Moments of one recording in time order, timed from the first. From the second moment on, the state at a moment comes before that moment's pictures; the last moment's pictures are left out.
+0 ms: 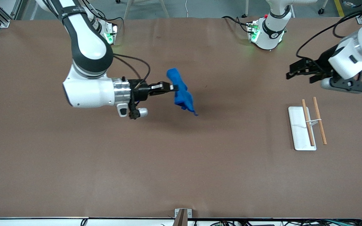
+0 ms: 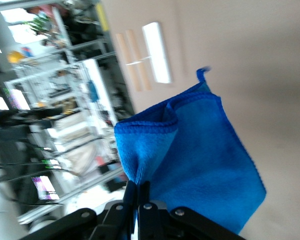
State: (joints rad) left arm -0.07 0.00 -0.07 -1.67 -0.31 1.56 -0.06; right arm 0.49 0.35 0.03 -1.65 1.37 1.96 0.01
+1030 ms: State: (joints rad) left arm -0.03 0.00 -0.12 -2.04 -0.98 1.63 0.25; right arm 0.68 0.36 0.03 -1.62 1.94 2.09 0.01
